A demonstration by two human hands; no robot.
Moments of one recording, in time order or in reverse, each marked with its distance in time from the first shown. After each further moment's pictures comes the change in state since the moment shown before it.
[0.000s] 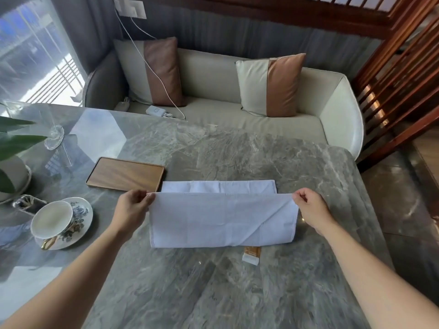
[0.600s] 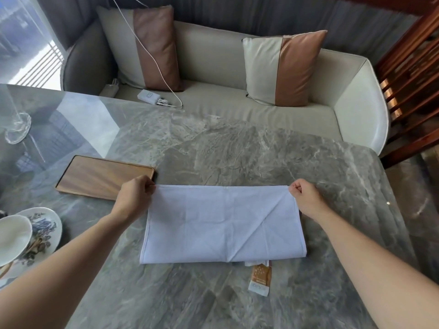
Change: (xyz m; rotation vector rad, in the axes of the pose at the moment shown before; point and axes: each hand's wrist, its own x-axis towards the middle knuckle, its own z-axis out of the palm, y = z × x) left_hand 0.111 -0.026 0.049 0.613 -0.030 0.117; right_hand 0.113 0.019 0.058 -0.181 -0.068 0.036
